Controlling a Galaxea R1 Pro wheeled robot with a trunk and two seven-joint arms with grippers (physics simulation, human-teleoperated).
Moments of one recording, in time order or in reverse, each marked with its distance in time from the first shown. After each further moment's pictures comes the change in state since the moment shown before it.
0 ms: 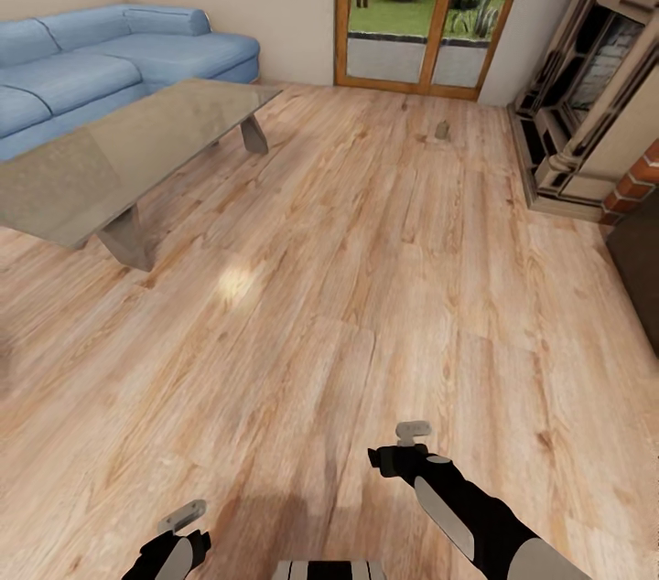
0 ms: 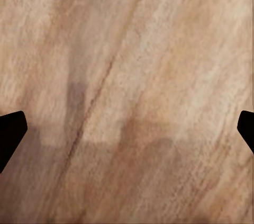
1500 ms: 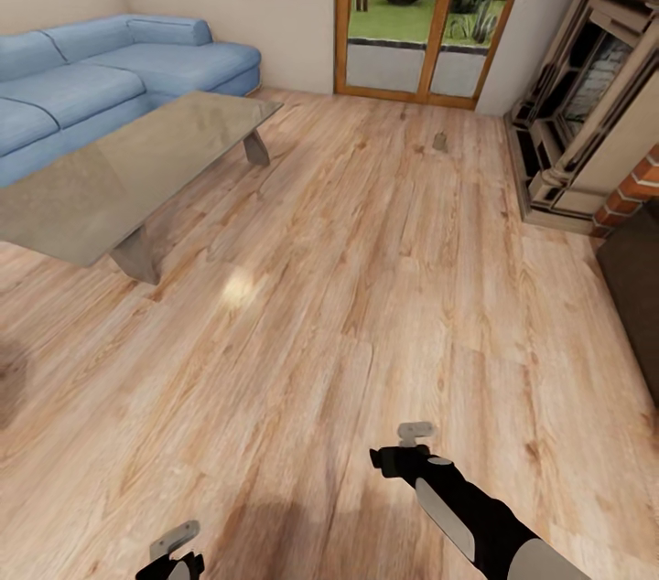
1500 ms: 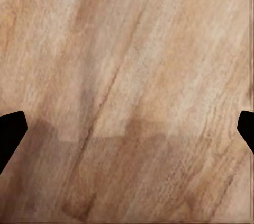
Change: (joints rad) left arm -0.001 -0.001 -0.008 0.121 -0.002 -0.102 -0.009; right arm 0.000 0.000 -0.002 0.013 -0.004 -0.014 -0.007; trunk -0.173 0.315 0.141
